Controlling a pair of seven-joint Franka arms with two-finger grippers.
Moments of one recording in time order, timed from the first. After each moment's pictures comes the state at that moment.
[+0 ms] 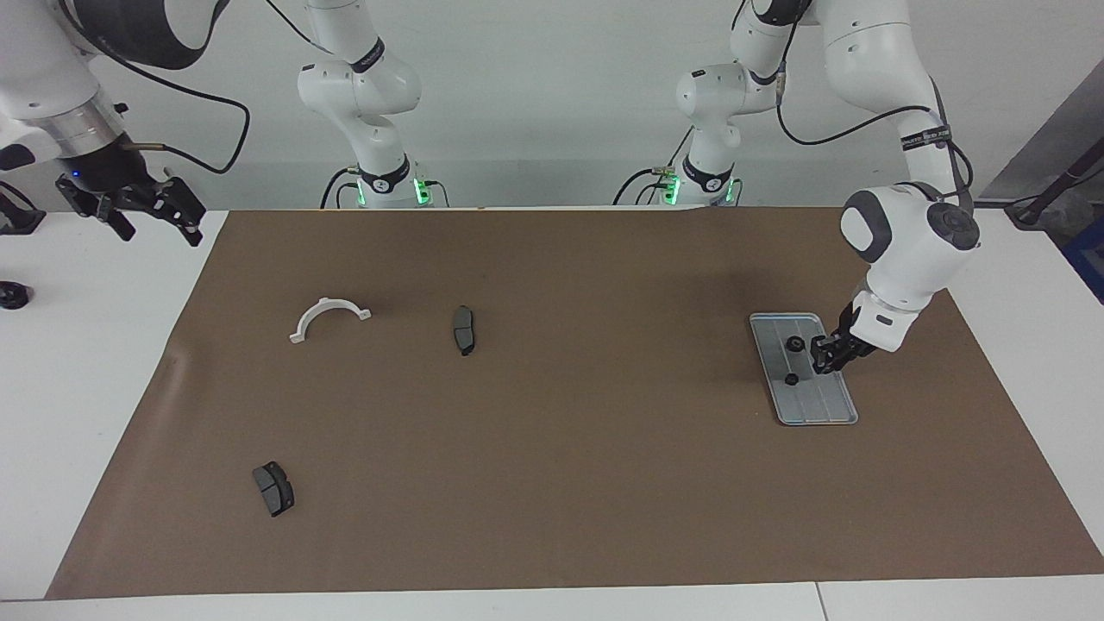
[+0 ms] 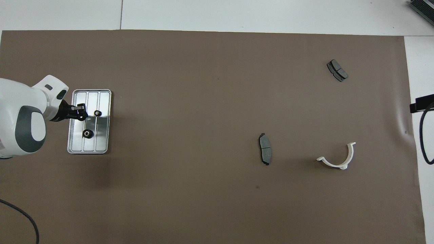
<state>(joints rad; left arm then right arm) 0.11 0.25 -0.05 -2.05 -0.06 2.35 -0.02 0.05 0.00 -0.20 -1.59 -0.03 1.61 -0.13</state>
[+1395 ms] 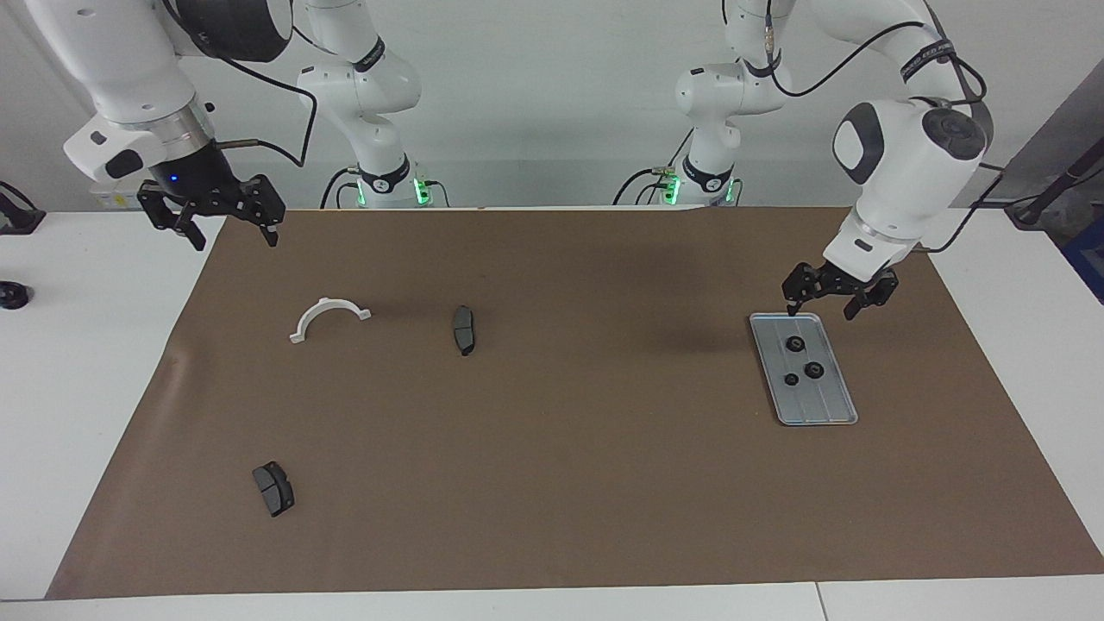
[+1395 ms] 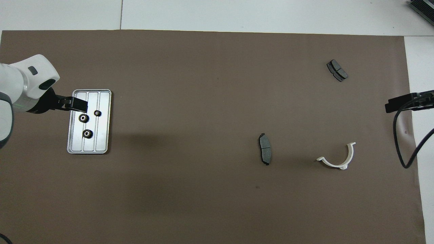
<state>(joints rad) 0.02 0.04 -0.08 -1.81 -0.02 1.87 0.11 0.11 -0.01 -0.17 -1.59 -0.03 1.61 -0.13</state>
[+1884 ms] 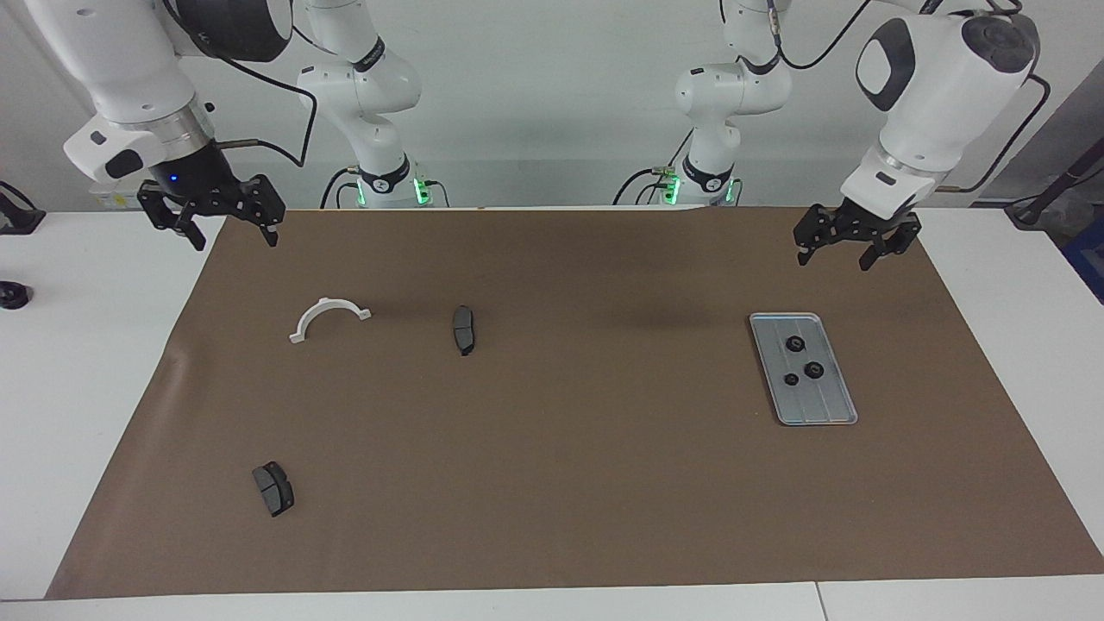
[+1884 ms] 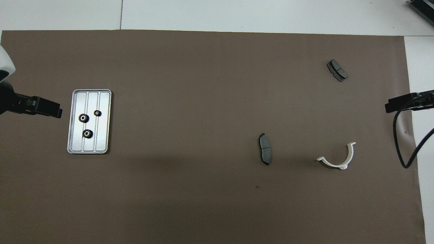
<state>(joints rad) 0.02 -0.01 -0.09 -1.58 -0.02 1.56 0.11 0.11 -0.01 -0.17 -1.59 -0.03 1.61 -0.13</state>
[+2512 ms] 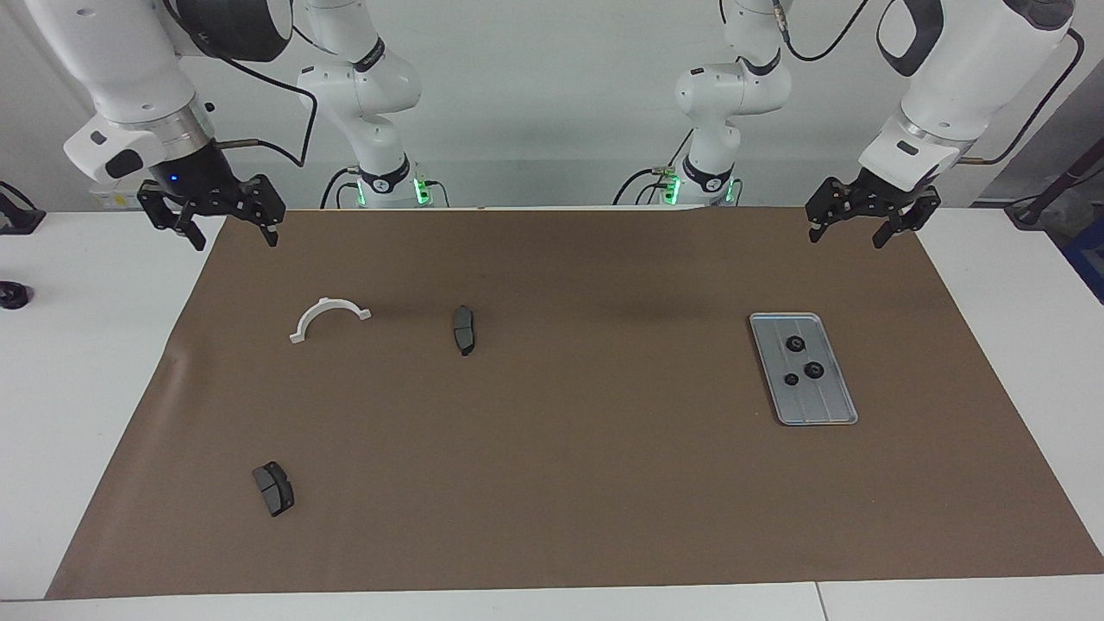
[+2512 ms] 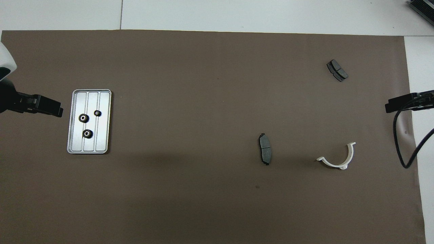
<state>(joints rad) 0.02 0.01 -0.09 -1.58 -0.02 1.55 0.11 0.11 -0.01 -0.17 -1.59 -0.03 1.61 -0.13</state>
